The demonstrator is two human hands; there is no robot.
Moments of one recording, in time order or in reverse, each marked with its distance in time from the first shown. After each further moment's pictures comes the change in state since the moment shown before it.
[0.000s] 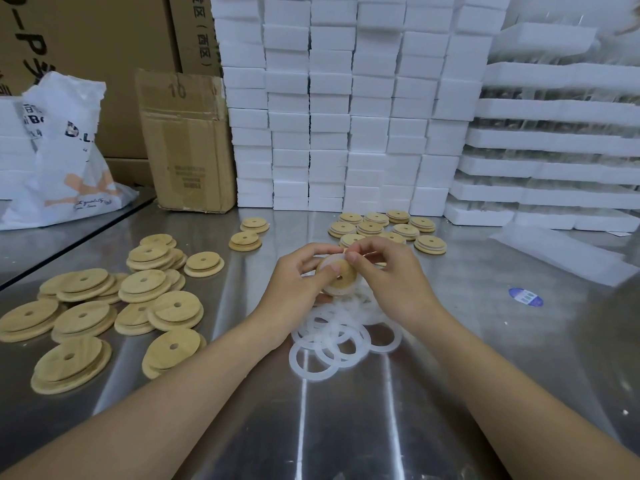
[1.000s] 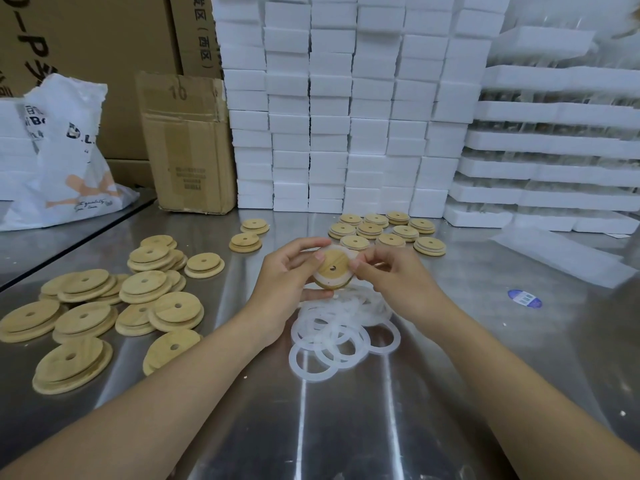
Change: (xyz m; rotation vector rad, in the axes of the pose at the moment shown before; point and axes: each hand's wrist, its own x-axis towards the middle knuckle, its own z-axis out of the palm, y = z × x) left_hand 0.003 0.002 -0.011 -0.194 0.026 -0.063; right_hand 0.000 -0.002 -0.014 0.075 -0.122 0.178
